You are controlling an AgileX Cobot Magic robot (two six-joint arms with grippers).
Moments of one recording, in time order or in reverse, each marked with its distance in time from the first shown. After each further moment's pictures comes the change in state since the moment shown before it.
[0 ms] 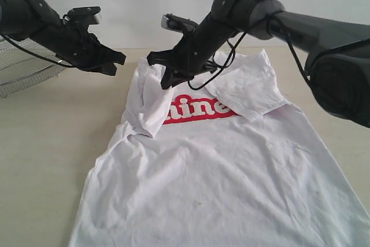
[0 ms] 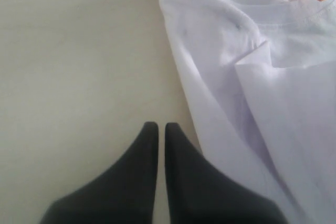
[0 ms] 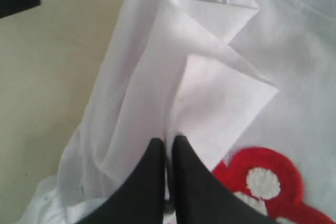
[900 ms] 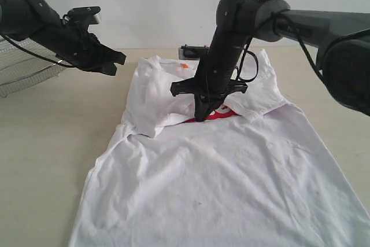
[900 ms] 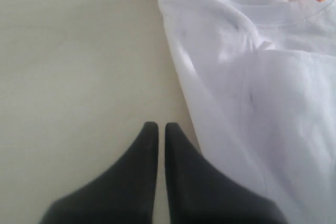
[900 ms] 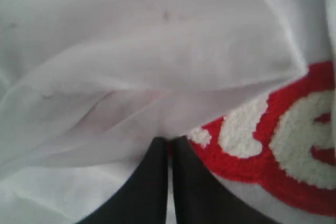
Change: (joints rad) left arm 0.000 0.000 0.000 -0.002 0.000 0.000; right arm 0.000 -0.075 0.184 -0.273 0.186 0.158
